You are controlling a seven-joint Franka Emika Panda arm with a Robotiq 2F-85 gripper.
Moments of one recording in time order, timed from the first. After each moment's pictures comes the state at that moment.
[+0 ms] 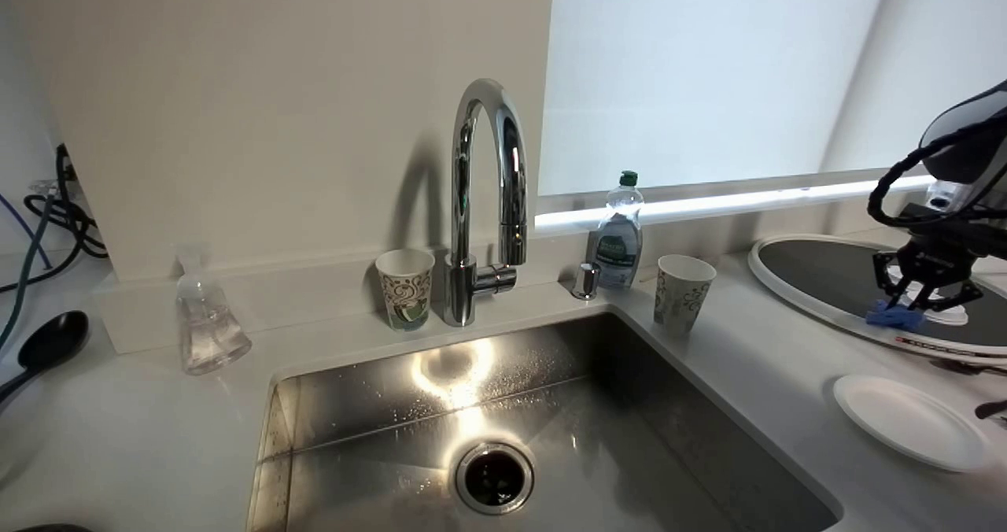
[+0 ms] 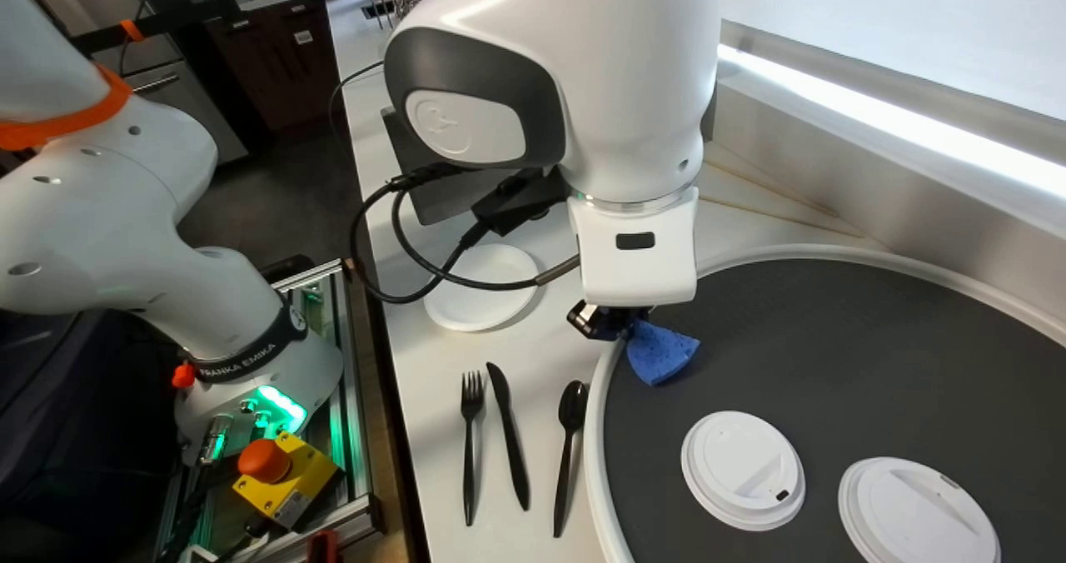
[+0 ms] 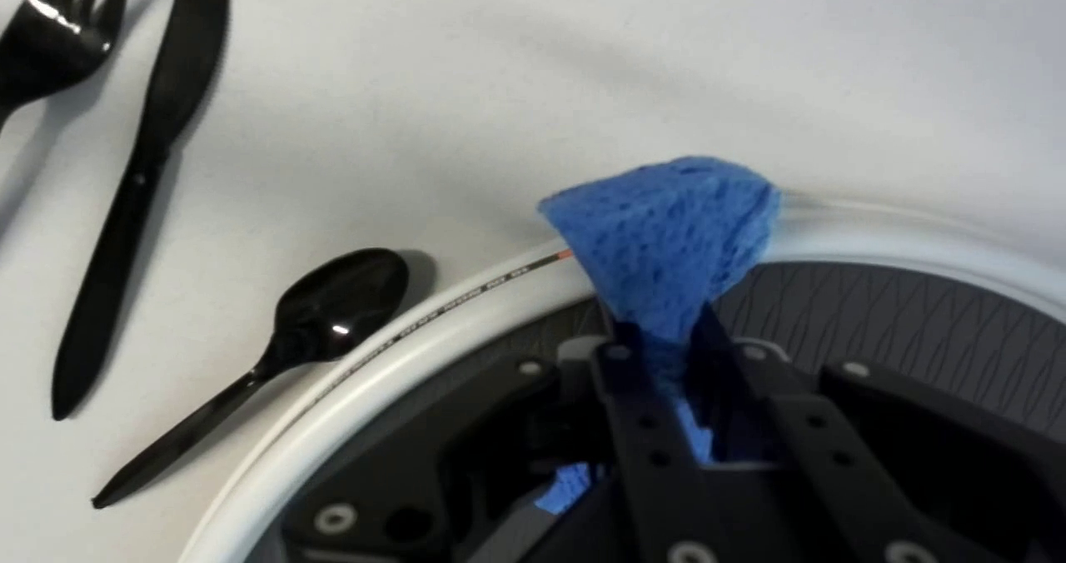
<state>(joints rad) -0.32 -0.01 -0.28 -2.40 0.19 2.38 0.52</state>
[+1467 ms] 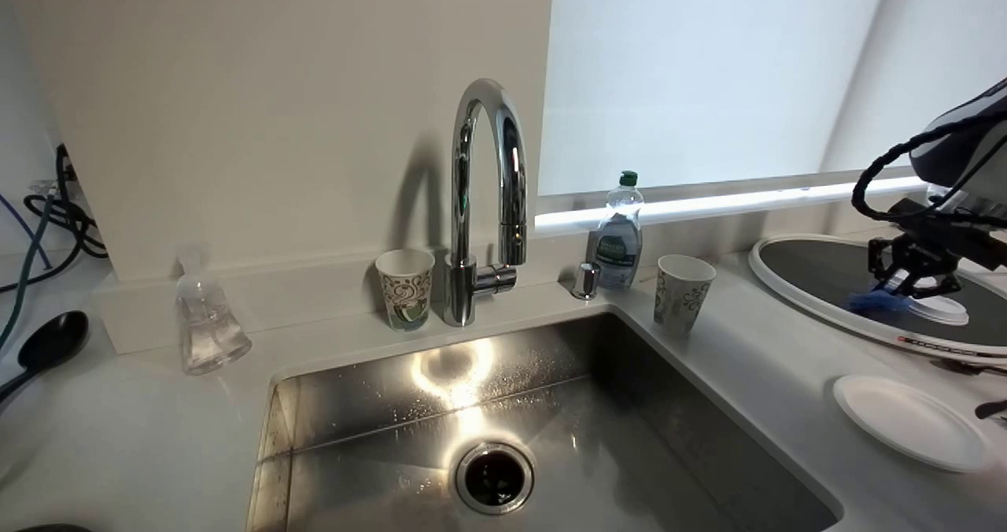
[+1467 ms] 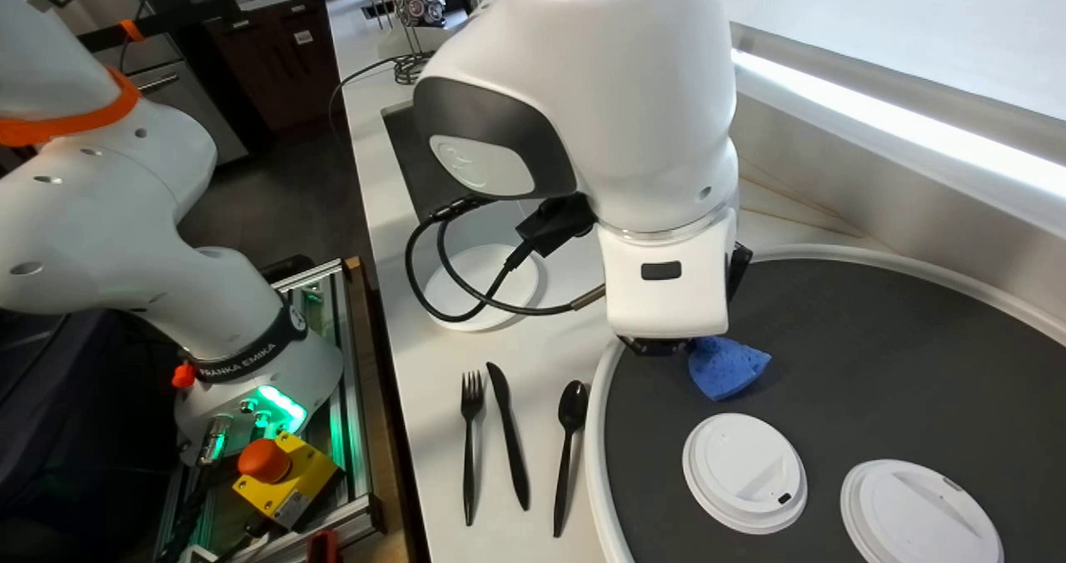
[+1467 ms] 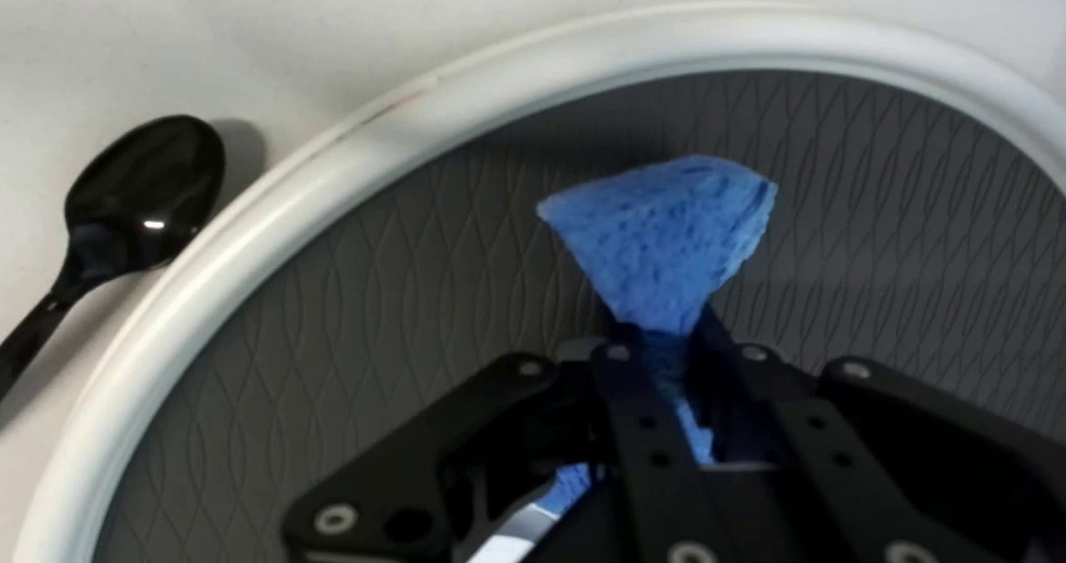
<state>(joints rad) -0.31 0.06 -0.31 -2.37 0.38 2.59 0.47</state>
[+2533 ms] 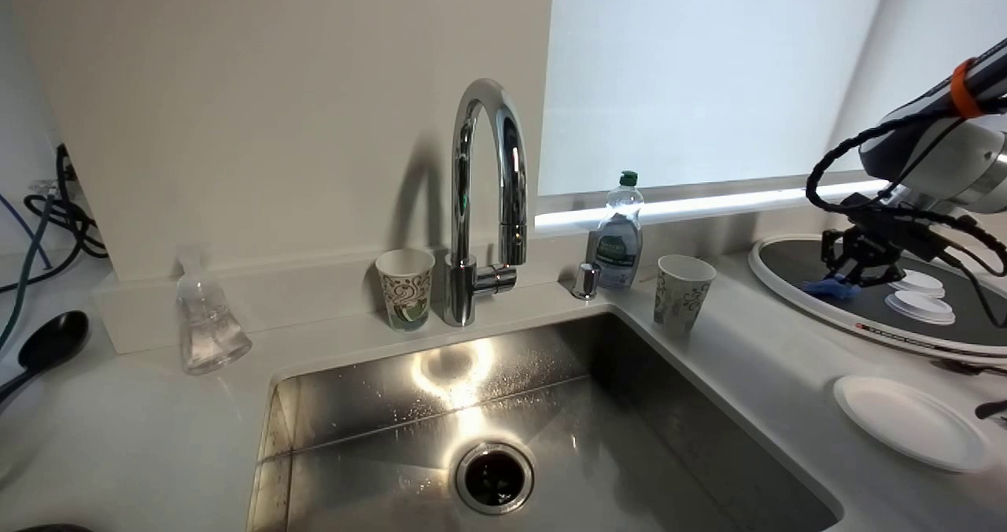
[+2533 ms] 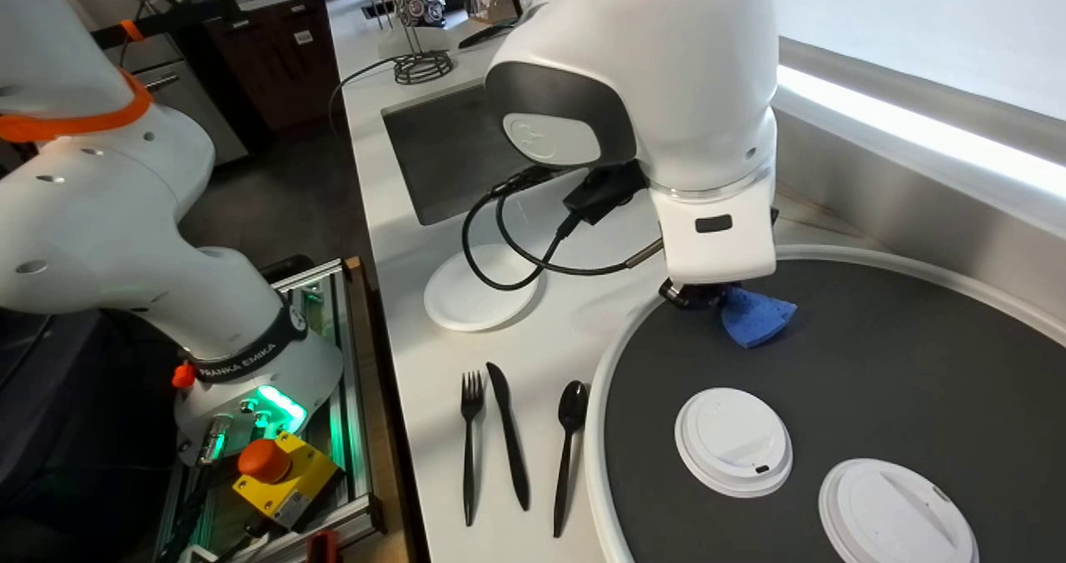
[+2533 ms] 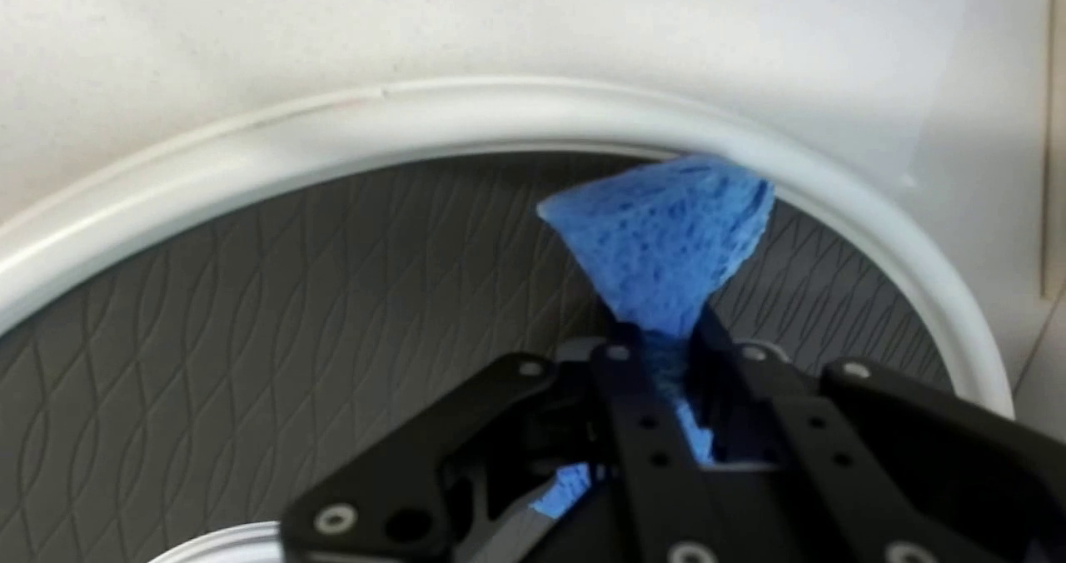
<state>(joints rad) -0.28 0.15 -0.23 -2.28 0.49 2.60 0.44</state>
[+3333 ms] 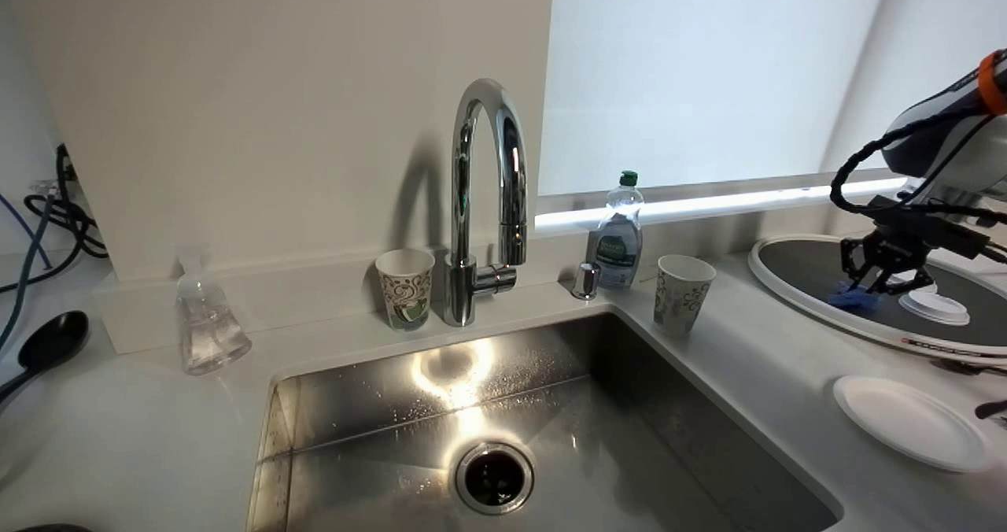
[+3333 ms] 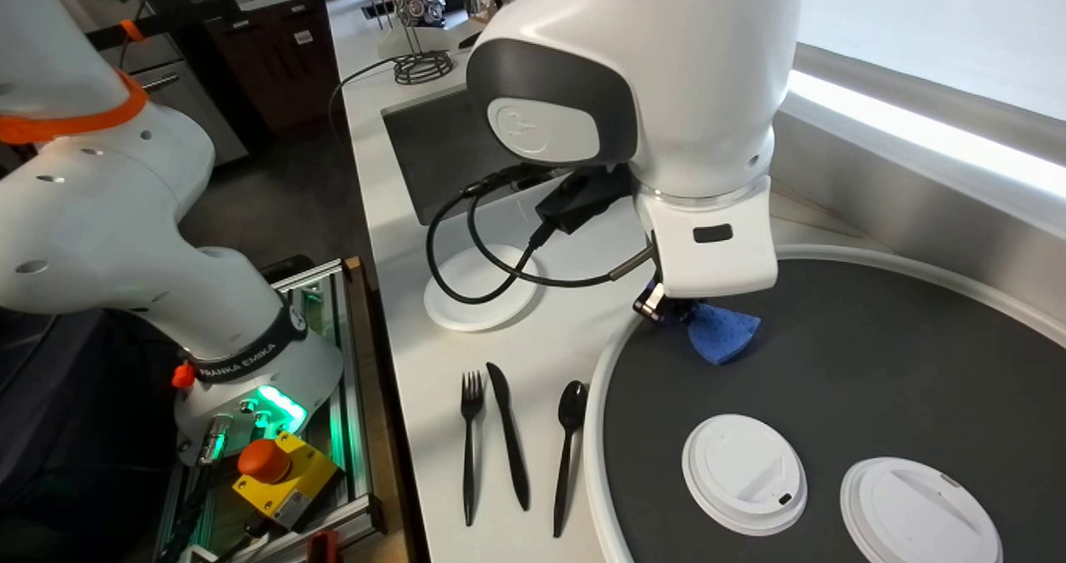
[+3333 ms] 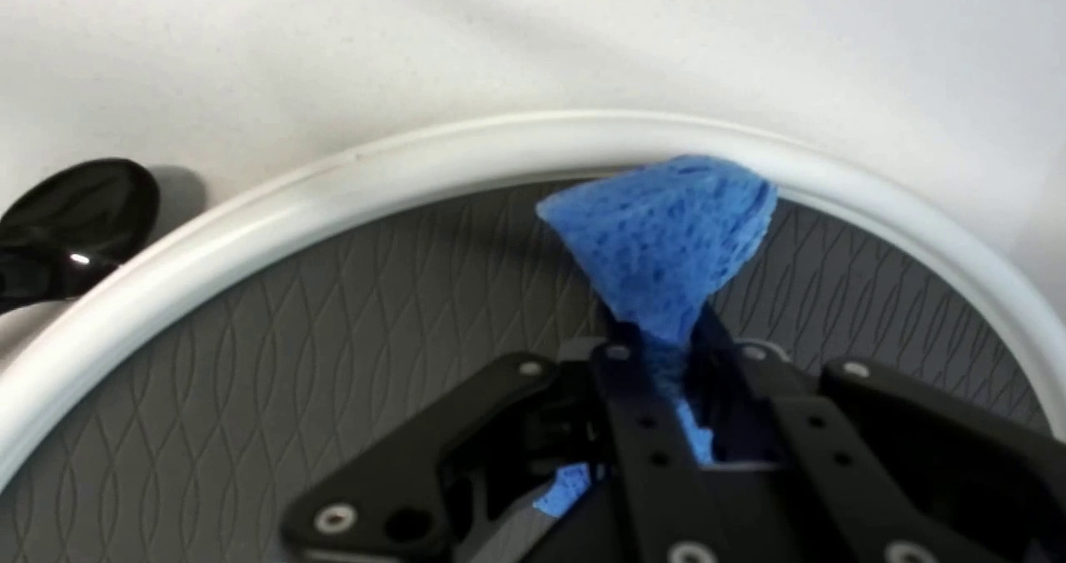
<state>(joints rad) -0.28 0.12 -0.28 -2.28 0.35 2.43 0.42</state>
